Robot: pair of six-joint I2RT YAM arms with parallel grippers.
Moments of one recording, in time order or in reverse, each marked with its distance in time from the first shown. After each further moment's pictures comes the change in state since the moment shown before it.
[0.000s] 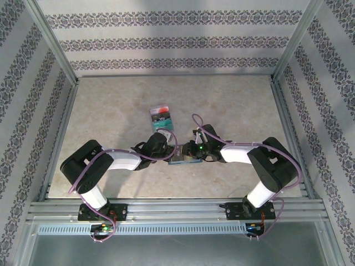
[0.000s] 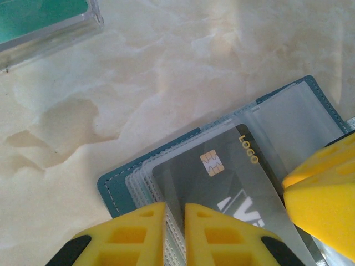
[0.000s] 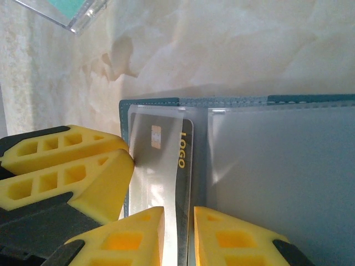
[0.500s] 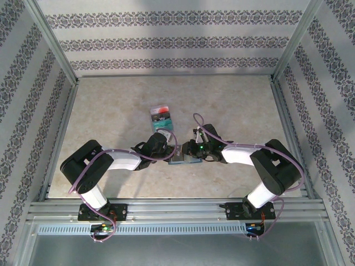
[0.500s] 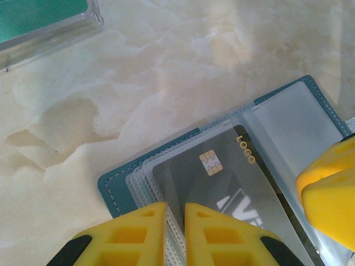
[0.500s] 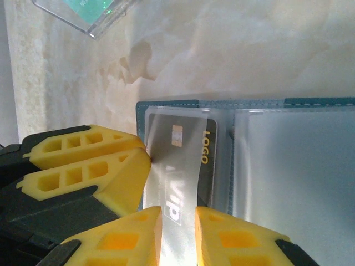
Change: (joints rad) left arm 0.000 -0.001 -0.002 0.000 0.000 0.000; right arm 0.000 -0.031 -0.008 0.011 0.000 0.008
